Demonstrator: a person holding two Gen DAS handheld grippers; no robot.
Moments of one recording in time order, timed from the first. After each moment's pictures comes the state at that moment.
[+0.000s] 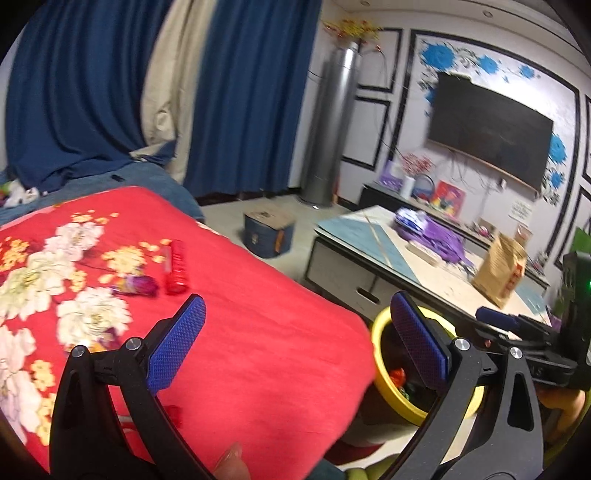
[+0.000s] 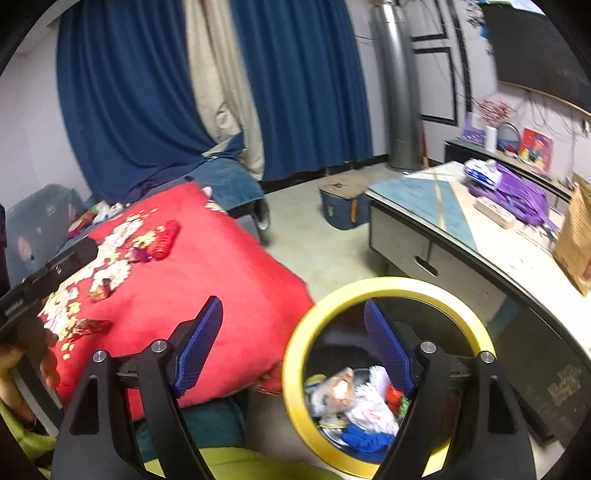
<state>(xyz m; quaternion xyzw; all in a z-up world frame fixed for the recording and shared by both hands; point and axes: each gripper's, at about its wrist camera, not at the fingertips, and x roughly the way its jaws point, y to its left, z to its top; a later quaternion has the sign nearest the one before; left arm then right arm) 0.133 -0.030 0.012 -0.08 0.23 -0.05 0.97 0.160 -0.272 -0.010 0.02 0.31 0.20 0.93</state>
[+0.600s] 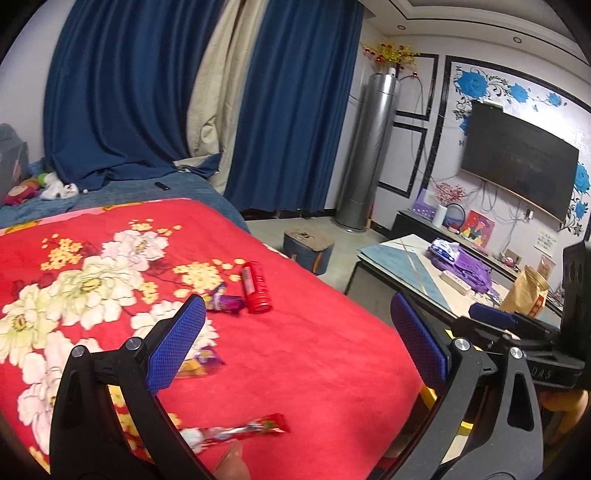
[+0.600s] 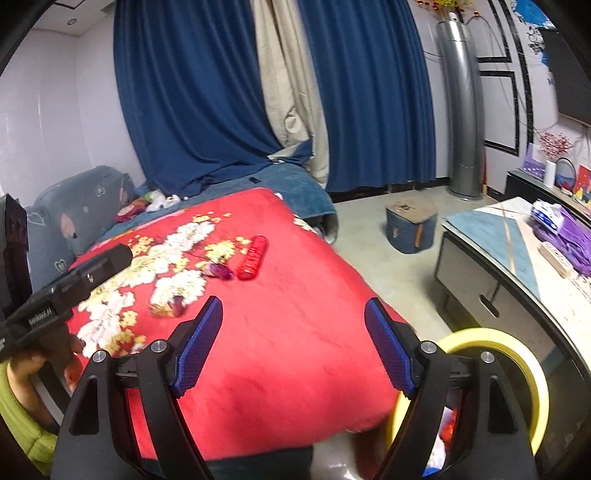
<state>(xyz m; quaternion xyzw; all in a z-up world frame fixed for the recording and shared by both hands) 0.101 0.047 0.030 -0.11 0.20 0.02 0.97 0.165 -0.163 0.024 0.00 0.28 0.31 0.91</state>
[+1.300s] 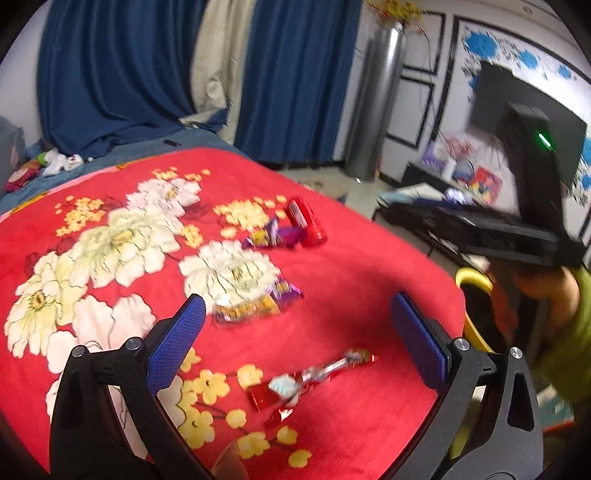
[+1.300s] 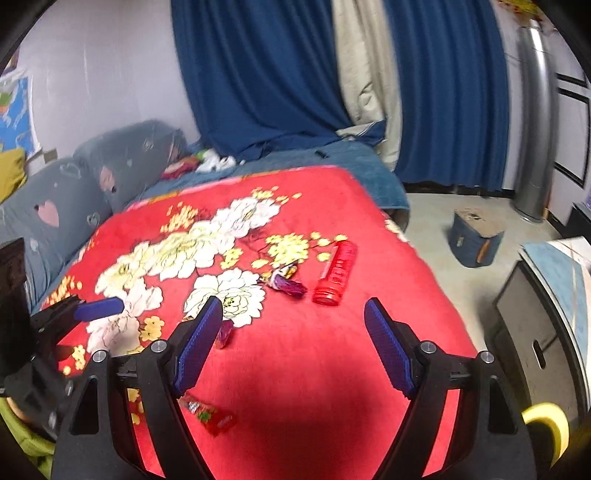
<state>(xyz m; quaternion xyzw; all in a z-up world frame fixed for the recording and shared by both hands) 0.086 0.107 -0.018 -0.08 0.30 0.00 0.95 0.223 -0.030 0.013 -0.08 0.31 0.42 0.85</state>
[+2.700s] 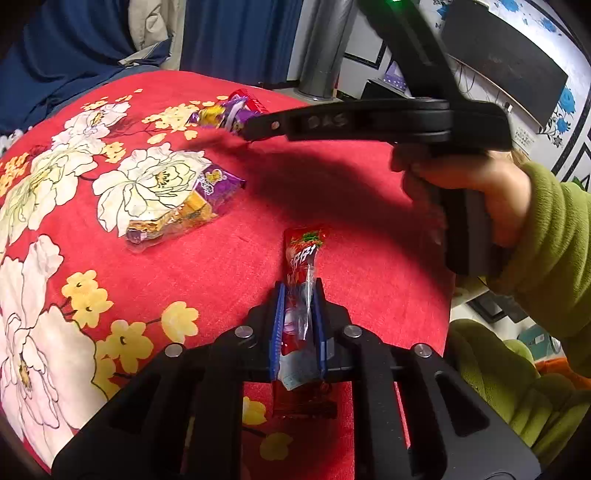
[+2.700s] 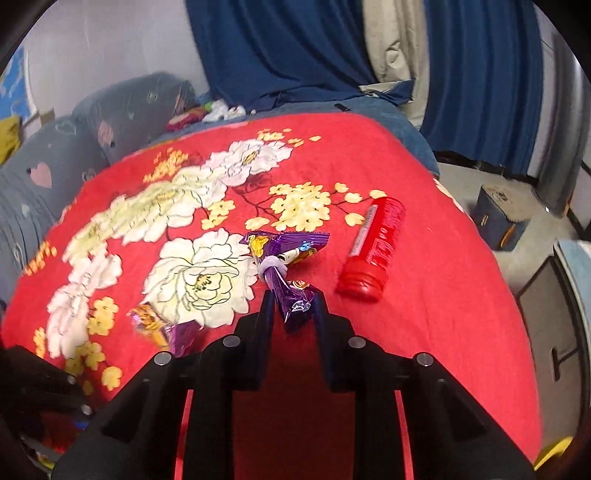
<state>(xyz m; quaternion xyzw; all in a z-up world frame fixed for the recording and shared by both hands) 0.106 0.081 -0.080 -0.06 0.43 -0.10 0.89 0.265 0.032 -0.054 -0.11 0.37 0.43 0.82</state>
